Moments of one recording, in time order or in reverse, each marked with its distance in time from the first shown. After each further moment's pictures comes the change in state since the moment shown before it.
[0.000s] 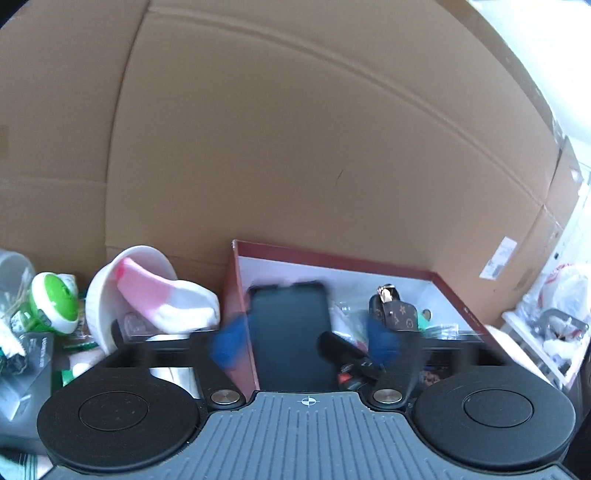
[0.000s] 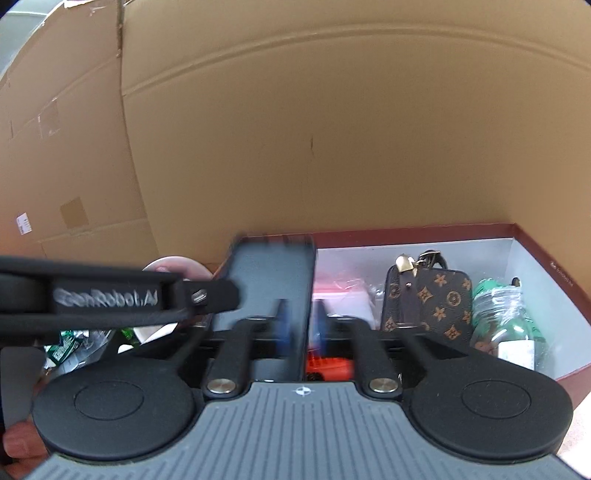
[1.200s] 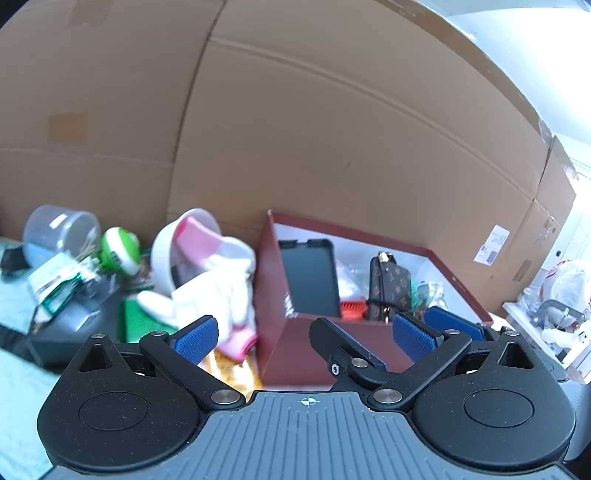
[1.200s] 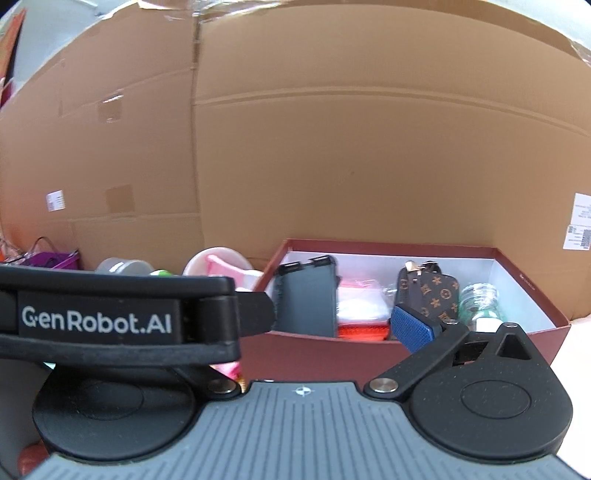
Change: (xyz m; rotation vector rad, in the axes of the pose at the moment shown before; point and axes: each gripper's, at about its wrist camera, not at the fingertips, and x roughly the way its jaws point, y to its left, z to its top) left arm -0.092 0.003 -0.040 -0.030 0.005 0.053; right arm -0.072 0.052 -0.022 -0.113 -0.077 -0.013
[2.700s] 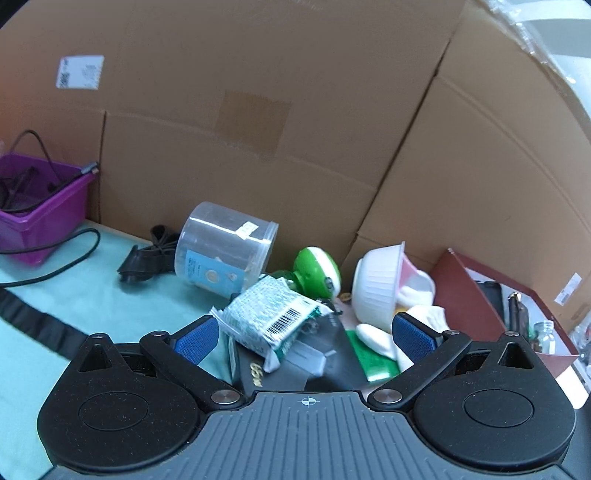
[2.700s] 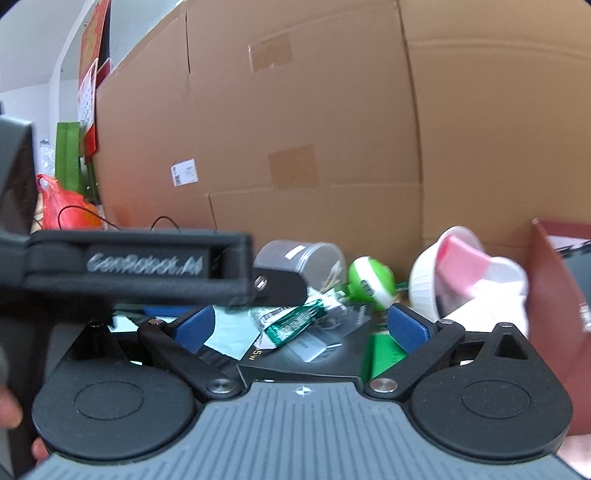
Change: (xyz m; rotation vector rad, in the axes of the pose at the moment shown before) left arm -0.008 0.207 0.028 -0.125 0.002 0.107; right arm 0.081 0.153 -0.012 -0.027 0.043 0.387
